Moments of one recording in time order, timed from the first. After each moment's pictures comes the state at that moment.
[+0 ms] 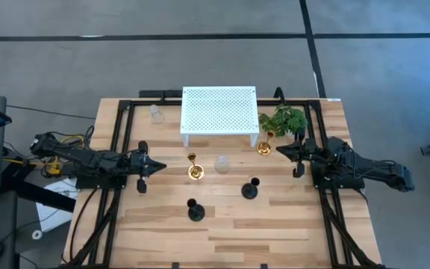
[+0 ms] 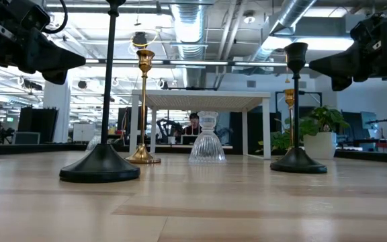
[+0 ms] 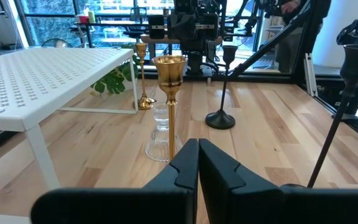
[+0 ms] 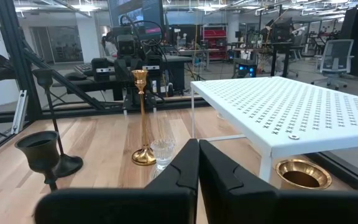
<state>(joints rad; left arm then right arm) -0.33 0.05 0.04 0.07 -0.39 -0.01 -0.22 0.00 0.00 0.02 -0.05 0.03</state>
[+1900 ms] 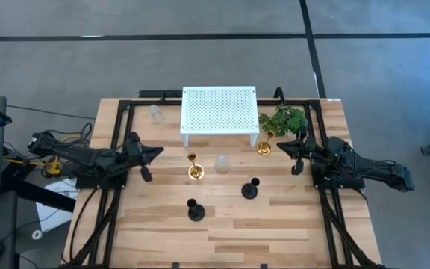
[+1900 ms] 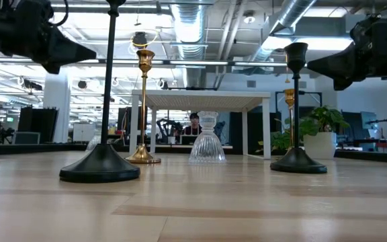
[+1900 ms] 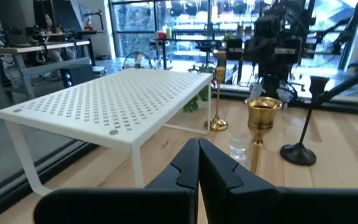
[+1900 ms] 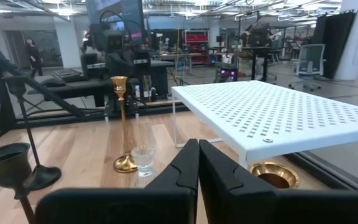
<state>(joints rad) -0.33 0.13 0.11 0.13 -0.71 0.02 -0.22 0.00 0.00 0.04 0.03 0.03</state>
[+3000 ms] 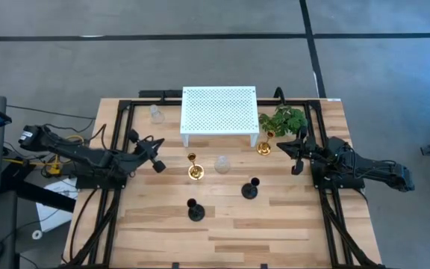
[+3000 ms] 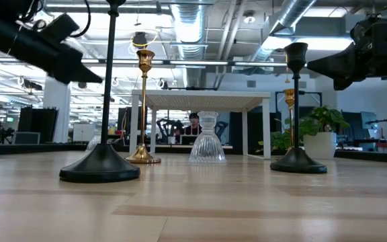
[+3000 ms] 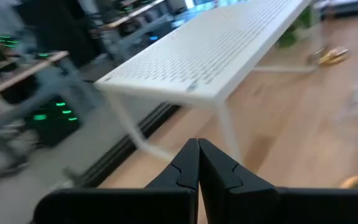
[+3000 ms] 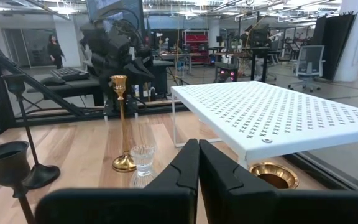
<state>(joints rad) -0.26 0.50 0.22 0.06 -1.01 0.05 -0.22 0.00 0.00 0.04 0.03 0.02</state>
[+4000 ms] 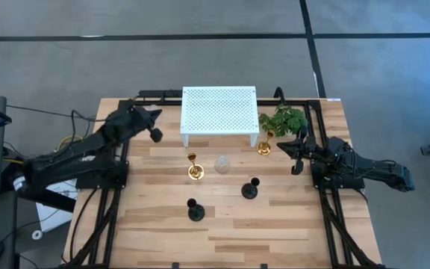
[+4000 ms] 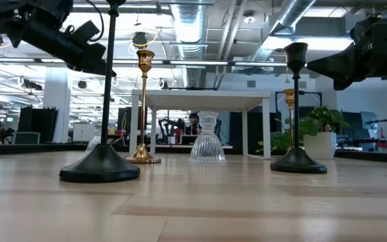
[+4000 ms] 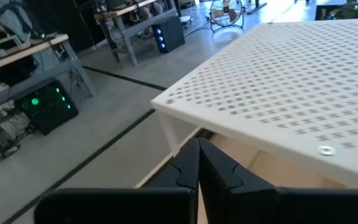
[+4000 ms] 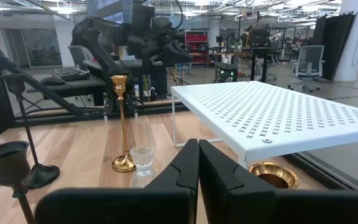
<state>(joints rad) 0.64 0.49 0.37 0.07 -0.17 0.25 -0.22 0.00 0.00 0.04 0.03 0.02</state>
